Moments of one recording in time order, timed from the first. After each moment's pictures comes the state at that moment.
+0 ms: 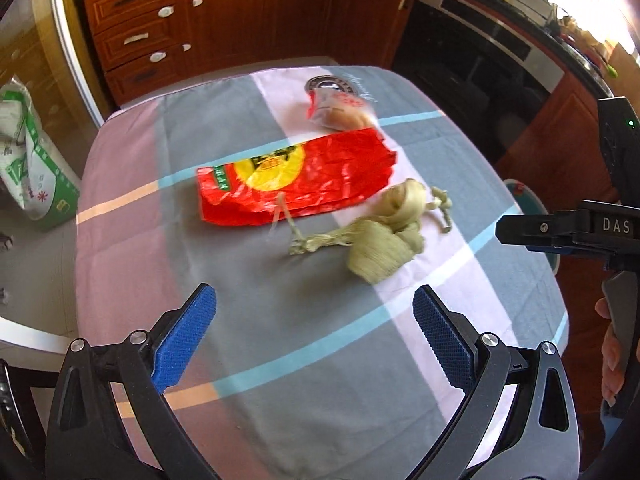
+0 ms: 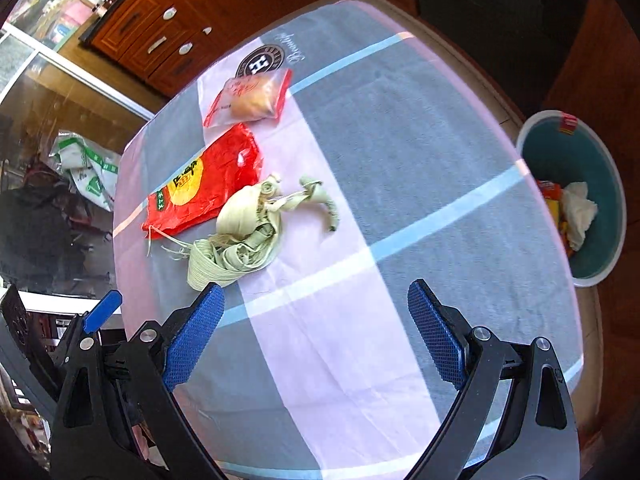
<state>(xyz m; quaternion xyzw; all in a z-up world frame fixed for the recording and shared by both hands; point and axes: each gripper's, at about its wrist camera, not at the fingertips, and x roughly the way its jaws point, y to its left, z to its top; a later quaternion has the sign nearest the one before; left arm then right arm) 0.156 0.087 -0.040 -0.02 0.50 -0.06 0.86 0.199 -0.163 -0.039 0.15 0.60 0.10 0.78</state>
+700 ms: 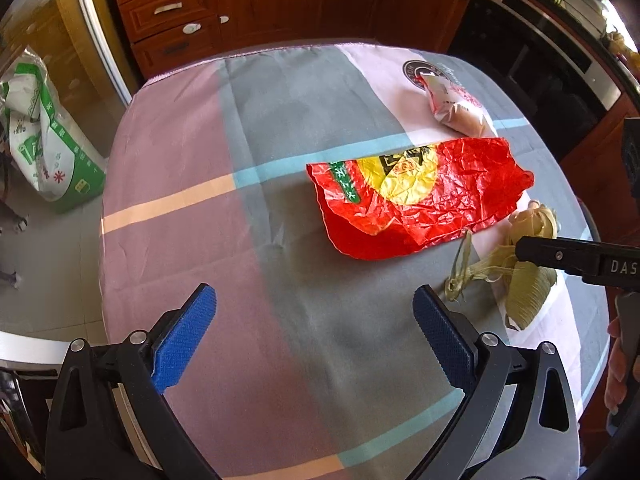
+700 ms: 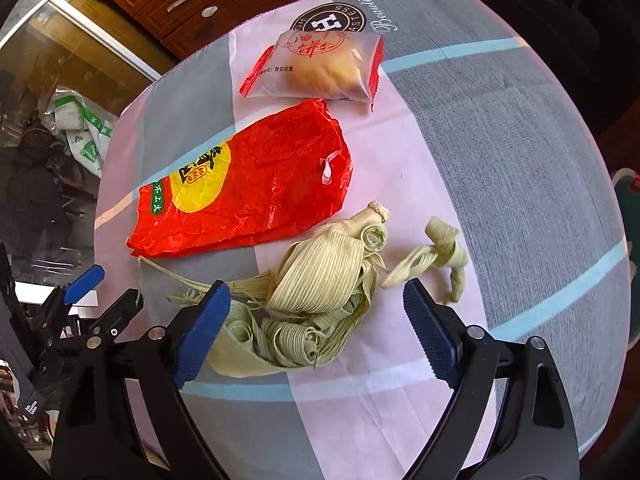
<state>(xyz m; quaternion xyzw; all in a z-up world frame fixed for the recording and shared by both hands) 0.213 0.164 -0.082 -0.02 0.52 -0.02 0.85 0.261 -0.080 -0.087 0.09 0.61 0.14 0.78</state>
